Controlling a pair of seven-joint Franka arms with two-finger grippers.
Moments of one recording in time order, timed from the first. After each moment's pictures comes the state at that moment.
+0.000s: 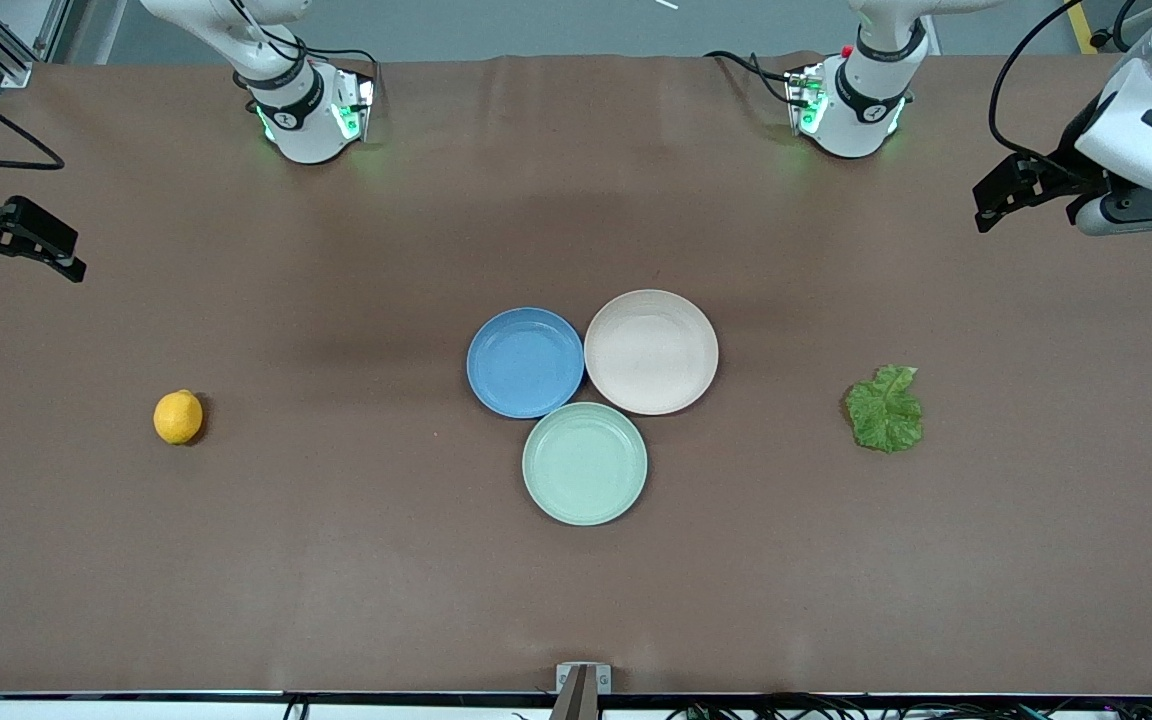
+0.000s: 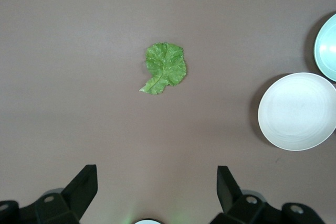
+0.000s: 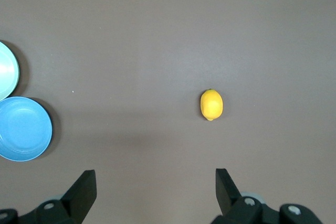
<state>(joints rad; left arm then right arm) 0.04 -0.14 -0.18 -1.71 0.02 1.56 -0.19 -0.02 -0.01 0.01 -1.53 0.00 1.59 -0.05</state>
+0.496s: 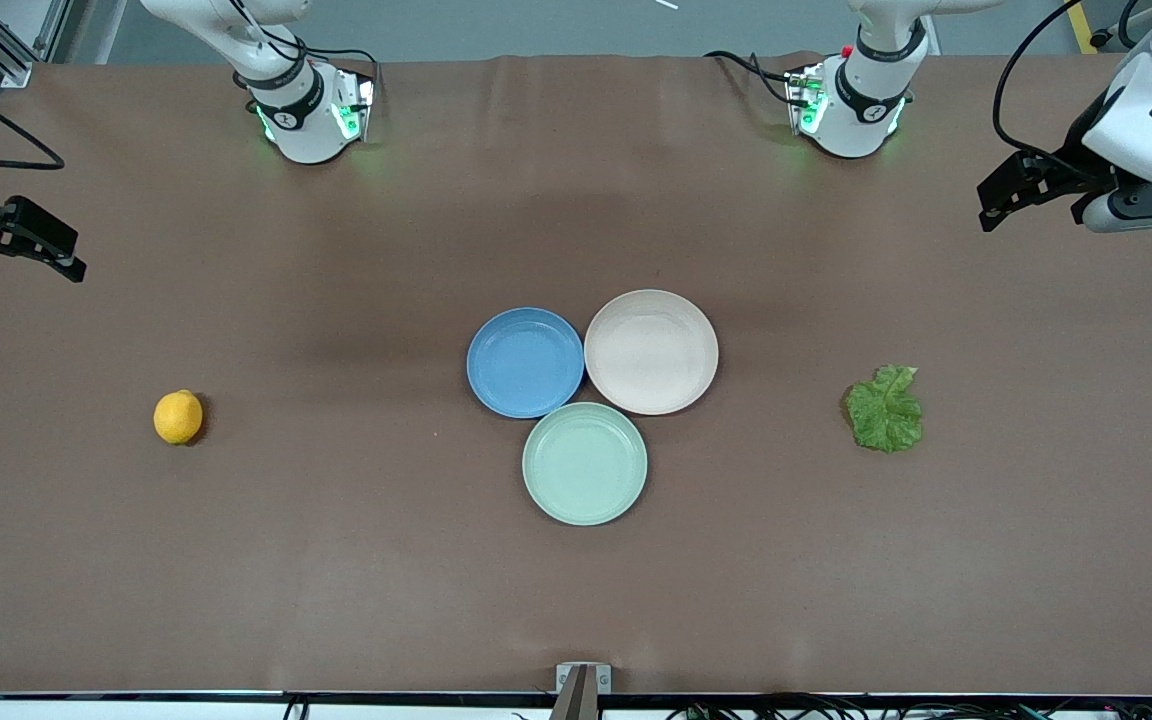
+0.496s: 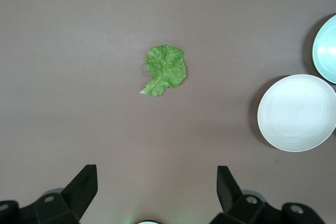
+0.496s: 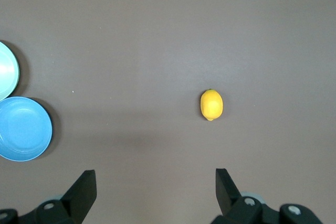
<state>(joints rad) 0.04 -0.14 -0.17 -1.70 0.02 1.56 -0.19 -0.02 -0.01 0.01 -1.53 0.00 1.59 -0.05</state>
